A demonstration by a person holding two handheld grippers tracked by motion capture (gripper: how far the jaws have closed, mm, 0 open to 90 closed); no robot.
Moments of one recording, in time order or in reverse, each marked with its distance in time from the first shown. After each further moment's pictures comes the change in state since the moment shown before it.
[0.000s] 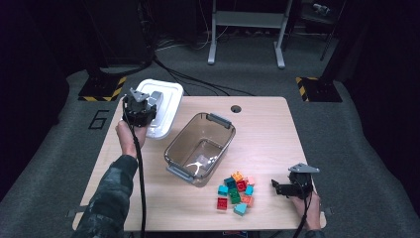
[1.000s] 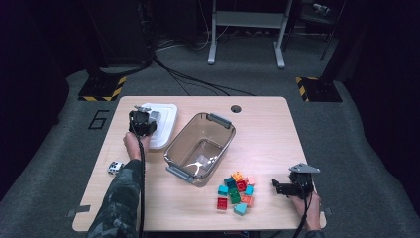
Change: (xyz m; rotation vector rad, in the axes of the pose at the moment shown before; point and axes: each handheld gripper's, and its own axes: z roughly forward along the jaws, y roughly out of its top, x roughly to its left) left arm 0.015 -0.071 0.087 0.180 0.015 -0.112; right arm 0.000 0.000 -0.001 -0.004 -0.019 0.019
